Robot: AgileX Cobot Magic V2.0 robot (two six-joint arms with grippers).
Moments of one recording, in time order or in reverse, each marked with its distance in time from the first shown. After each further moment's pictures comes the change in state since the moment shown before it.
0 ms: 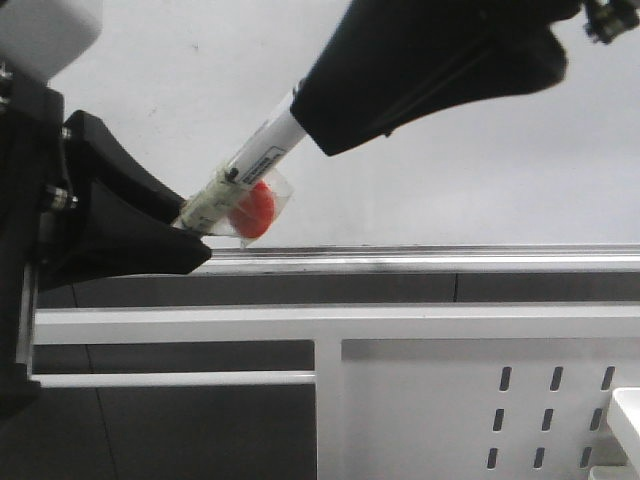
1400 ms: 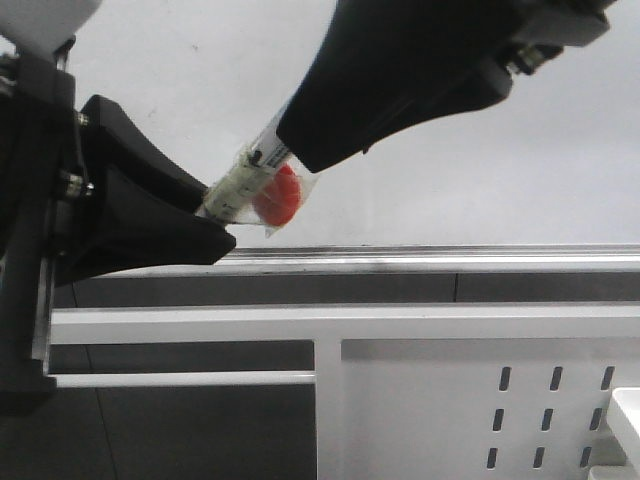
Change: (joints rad) left arm -0.007 0.004 0.000 0.006 -0.057 0.000; right arm 0.008 0.060 -0.034 0.009 0.028 0.000
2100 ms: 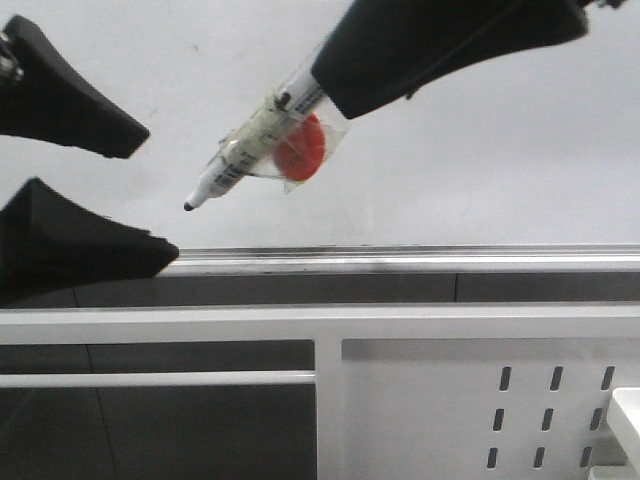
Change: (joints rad) left arm 0.000 -0.146 0.000 -0.090 0.191 -0.005; right arm 0.000 -0.117 0.050 0.009 -0.011 0.000
